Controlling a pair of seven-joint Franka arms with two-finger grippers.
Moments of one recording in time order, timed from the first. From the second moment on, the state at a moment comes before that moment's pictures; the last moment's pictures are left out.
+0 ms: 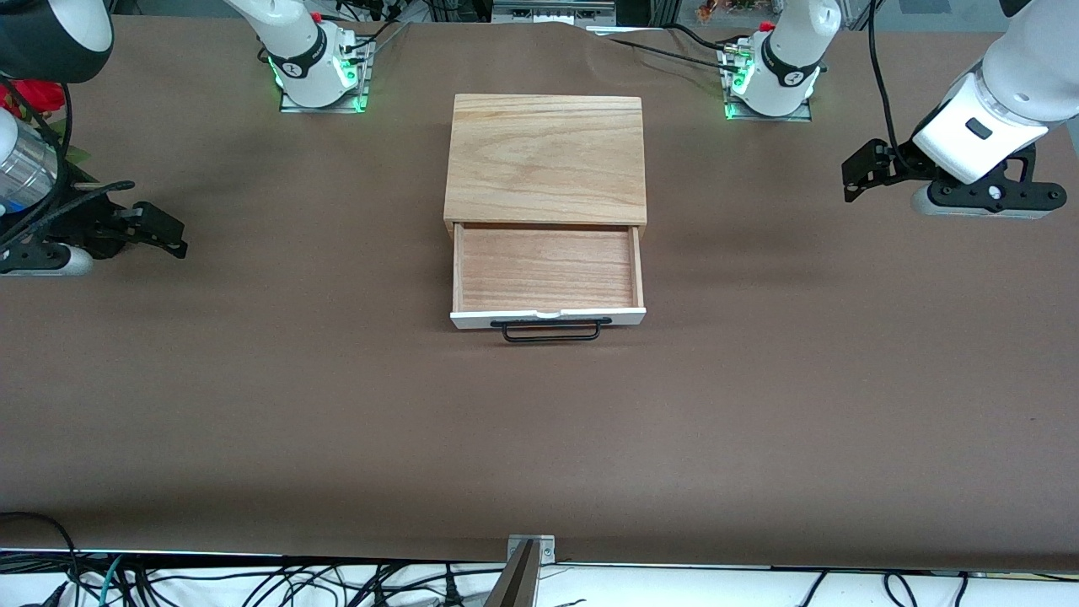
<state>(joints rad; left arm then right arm) -0.04 -0.02 -0.12 -1.63 0.01 1.55 -0.13 0.08 0.10 -0.04 -1.59 0.00 1.72 0.04</state>
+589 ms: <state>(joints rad) -0.05 -0.02 -0.12 -1.63 0.01 1.55 -0.13 0.09 0.10 -0.03 -1.59 0.00 1.72 0.04</state>
